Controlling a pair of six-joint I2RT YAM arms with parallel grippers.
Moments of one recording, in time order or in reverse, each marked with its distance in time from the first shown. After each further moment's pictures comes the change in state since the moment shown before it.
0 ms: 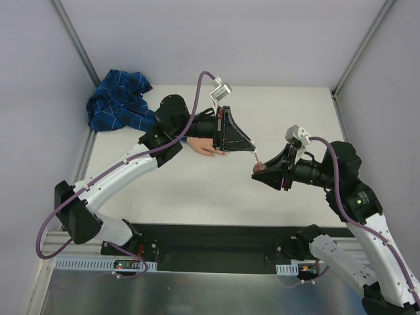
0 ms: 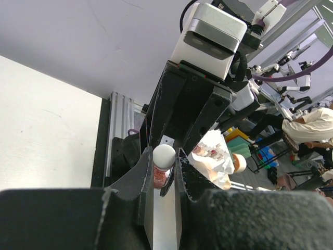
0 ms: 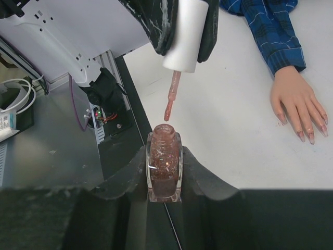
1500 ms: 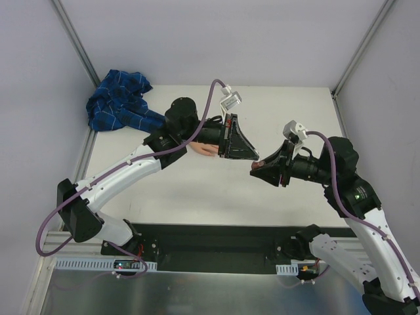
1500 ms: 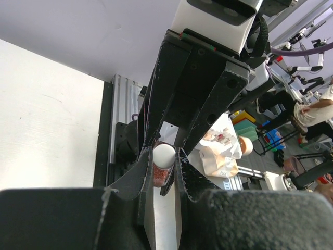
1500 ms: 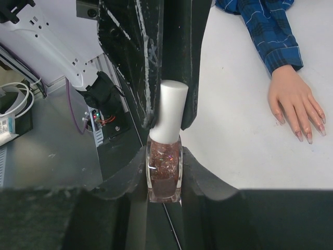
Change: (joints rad) left arm -0.051 0.018 0.019 -0.122 -0.003 0.119; right arm 0.009 0.035 0.028 0.000 0.027 0.008
